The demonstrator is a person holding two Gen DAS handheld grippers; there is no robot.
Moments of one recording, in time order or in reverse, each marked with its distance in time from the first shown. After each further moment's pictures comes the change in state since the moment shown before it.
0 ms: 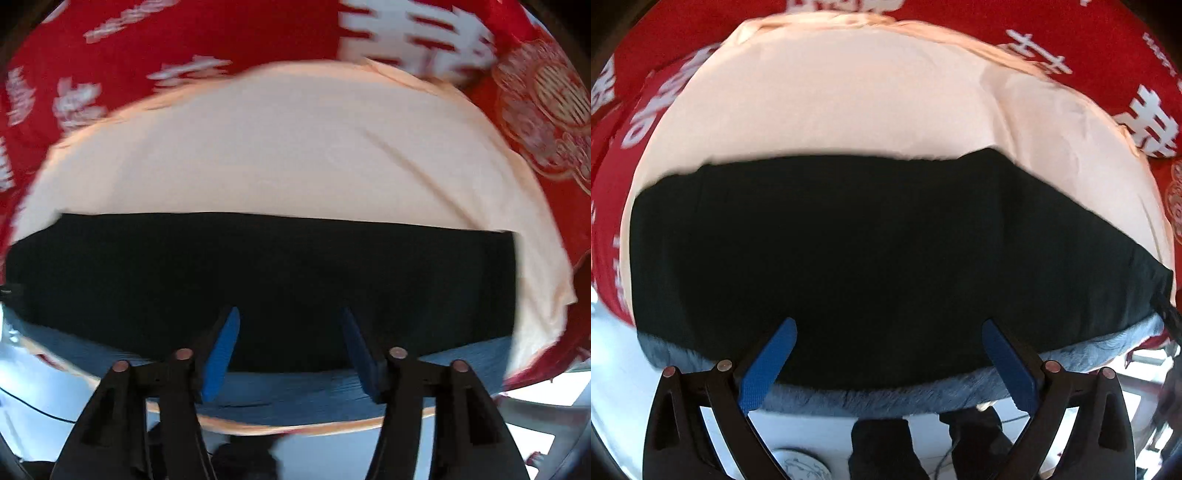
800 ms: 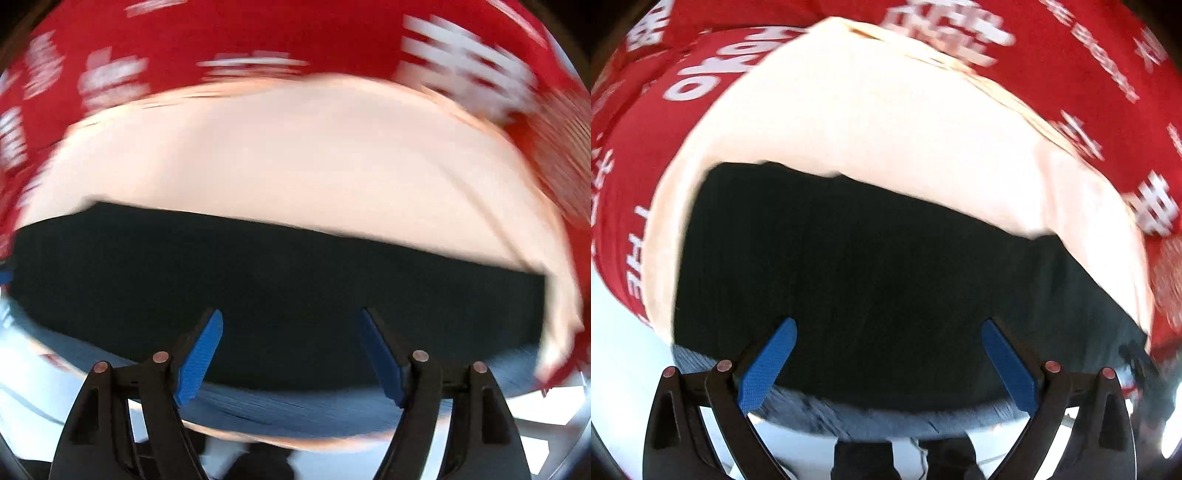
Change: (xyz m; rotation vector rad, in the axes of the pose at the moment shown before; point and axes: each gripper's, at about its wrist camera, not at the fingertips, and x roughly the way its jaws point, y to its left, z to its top) left arm -0.010 0.094 0.031 -0.206 -0.112 -0.062; right arm 0.024 0.115 0.026 -0.093 -0.012 0.029
